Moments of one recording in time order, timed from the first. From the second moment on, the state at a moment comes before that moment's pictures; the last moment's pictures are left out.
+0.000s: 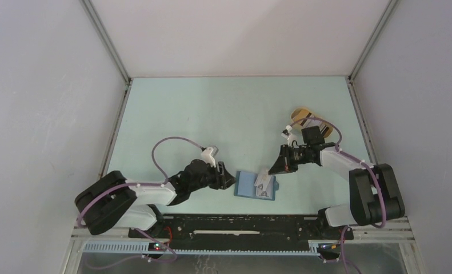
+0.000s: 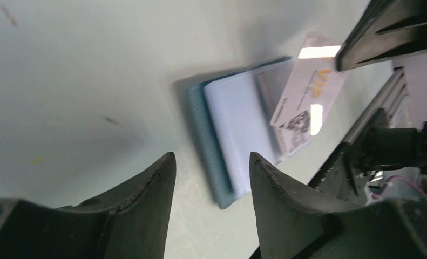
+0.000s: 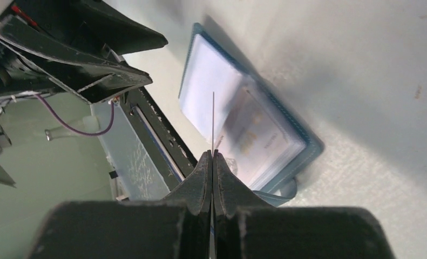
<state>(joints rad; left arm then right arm) -0.86 1.26 0.26 0.56 0.07 -0.74 0.19 1.38 0.64 -0.35 -0.91 0.23</state>
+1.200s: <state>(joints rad) -0.93 1.52 0.44 0.46 0.02 -0.81 0.24 1.54 0.64 -0.35 -0.85 0.28</state>
